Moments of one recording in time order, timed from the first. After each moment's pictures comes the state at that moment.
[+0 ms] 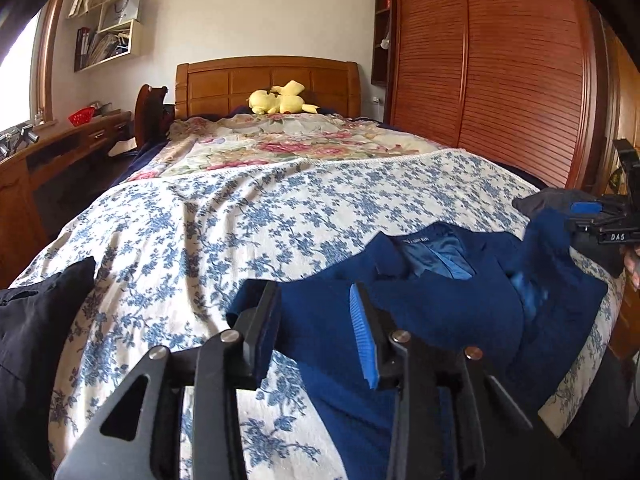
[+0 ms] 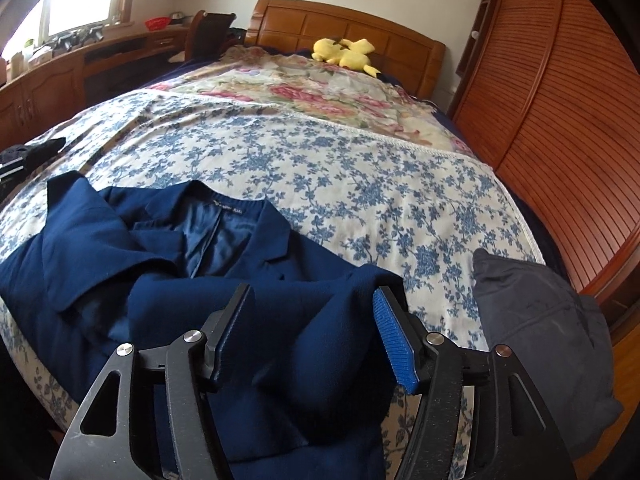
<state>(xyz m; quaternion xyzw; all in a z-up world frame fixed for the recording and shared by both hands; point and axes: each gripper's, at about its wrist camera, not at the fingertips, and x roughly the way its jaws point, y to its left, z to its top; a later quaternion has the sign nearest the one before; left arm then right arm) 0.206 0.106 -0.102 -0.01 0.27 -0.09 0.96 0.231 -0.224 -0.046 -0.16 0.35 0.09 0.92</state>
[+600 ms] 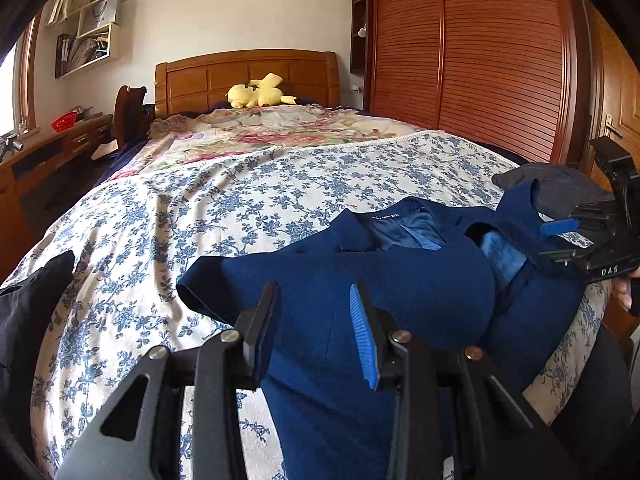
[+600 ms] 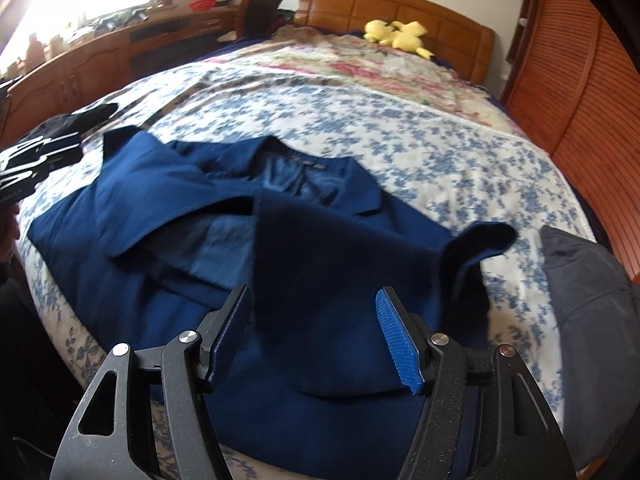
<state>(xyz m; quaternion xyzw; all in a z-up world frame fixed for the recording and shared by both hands) 0.191 0.075 -0.112 0.01 0.28 -0.12 0.95 0.202 -0.172 -0.098 -0.17 0.39 0.19 0.88</state>
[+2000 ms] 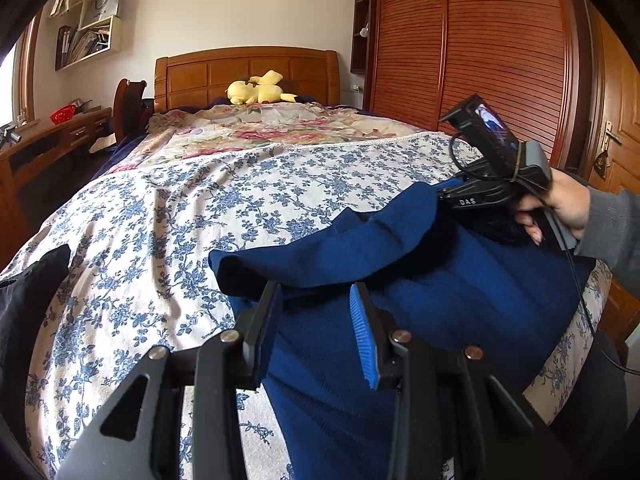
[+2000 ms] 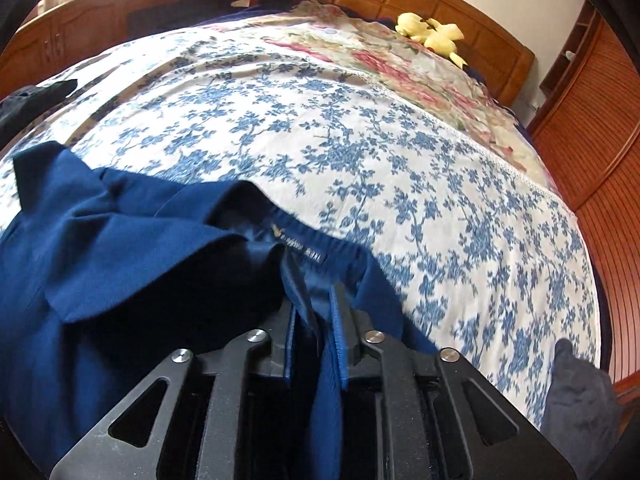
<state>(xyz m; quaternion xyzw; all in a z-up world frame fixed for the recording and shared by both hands) 0.198 0.082 -0.115 0.00 0.28 -0.13 0.95 0.371 -0.103 -0.113 -0.25 0.41 0.18 0.86</state>
